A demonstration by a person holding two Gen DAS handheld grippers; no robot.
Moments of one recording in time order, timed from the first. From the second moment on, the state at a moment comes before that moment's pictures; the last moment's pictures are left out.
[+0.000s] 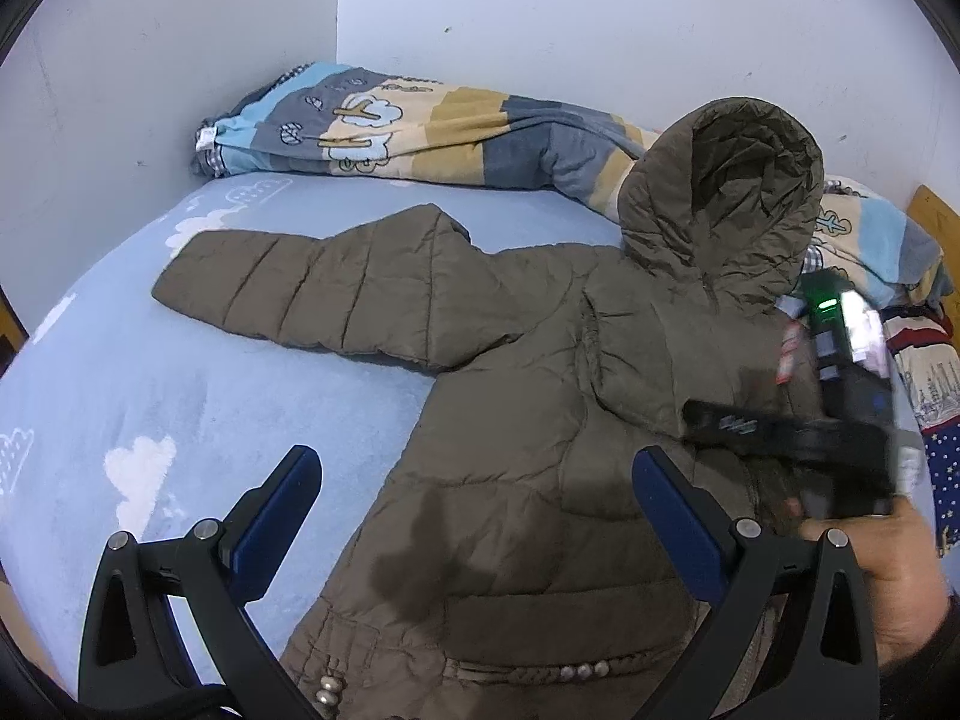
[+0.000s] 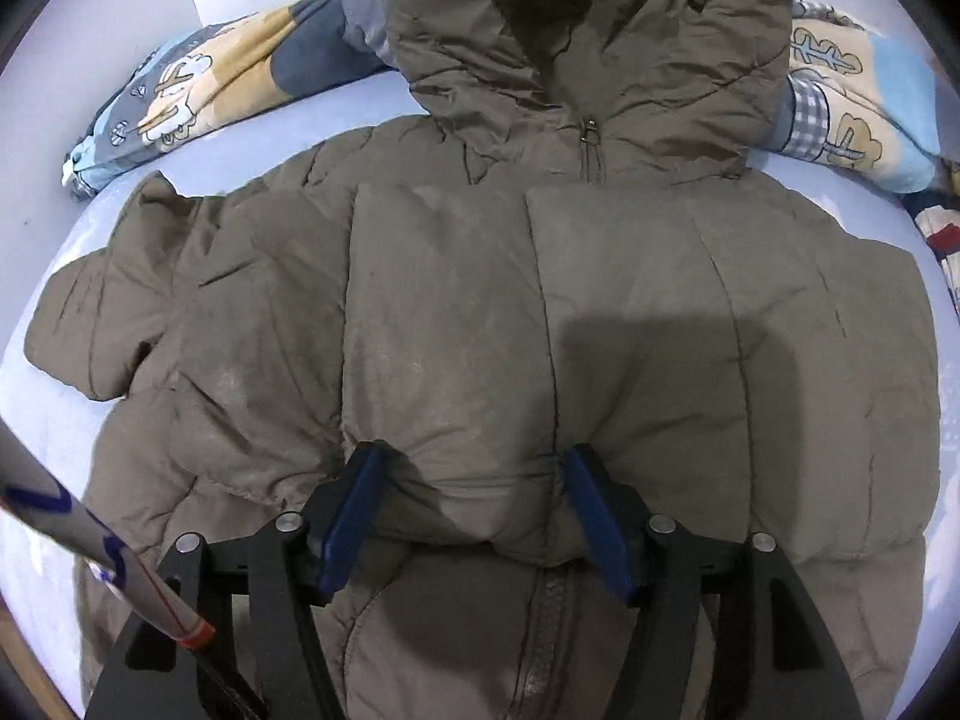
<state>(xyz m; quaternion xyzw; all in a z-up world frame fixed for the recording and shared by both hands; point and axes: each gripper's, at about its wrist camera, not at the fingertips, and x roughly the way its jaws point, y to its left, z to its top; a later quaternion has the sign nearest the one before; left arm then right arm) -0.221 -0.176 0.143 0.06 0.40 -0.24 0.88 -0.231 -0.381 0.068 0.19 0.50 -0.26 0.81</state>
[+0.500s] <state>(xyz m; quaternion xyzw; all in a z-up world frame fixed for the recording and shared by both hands) -0.251 -0.200 0.122 0.11 0.43 -0.29 0.85 -0.433 -0.306 0.120 0.23 0.47 -0.23 0.82</state>
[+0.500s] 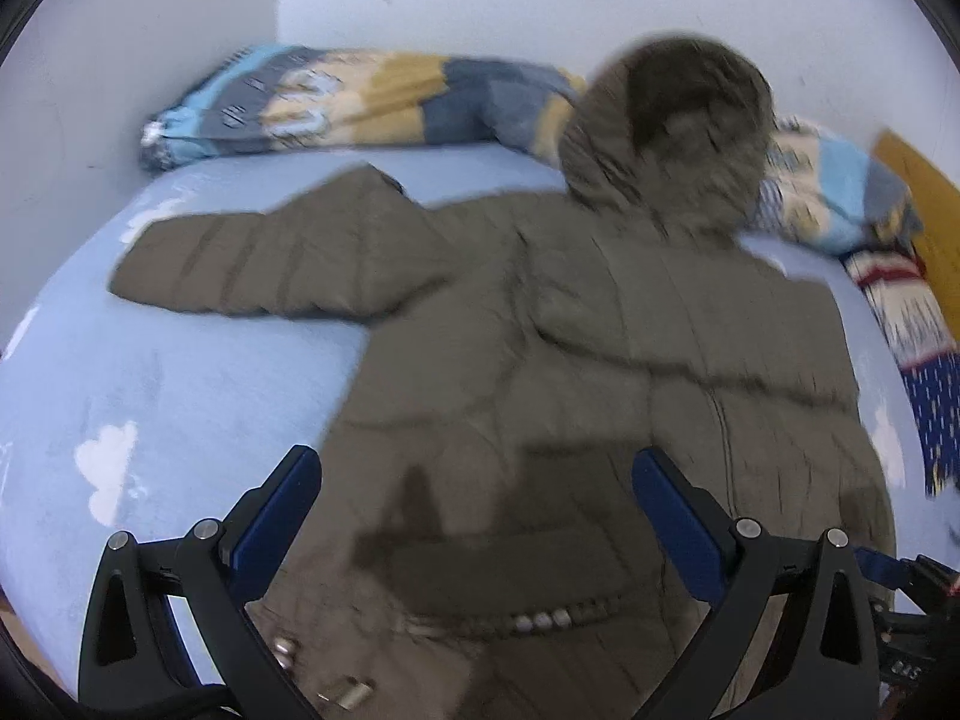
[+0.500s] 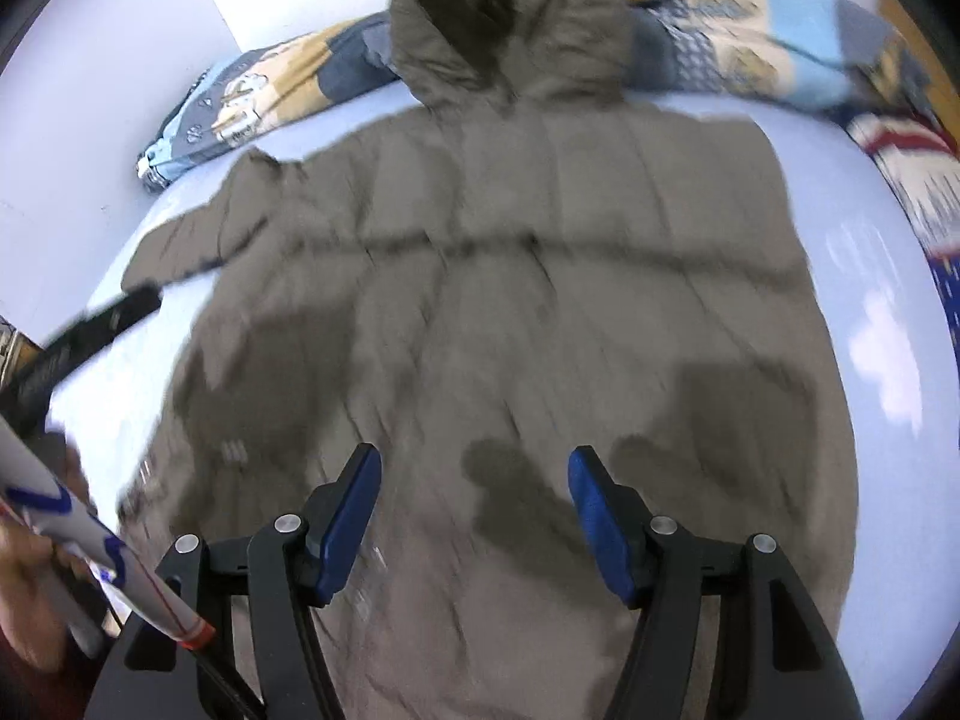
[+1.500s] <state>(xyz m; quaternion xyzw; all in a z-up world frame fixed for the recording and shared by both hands) -0.130 -0.114 0.129 0.01 0.46 -0.21 0.86 -0.468 -0.335 0.125 0.29 0.44 -0.25 0.81</state>
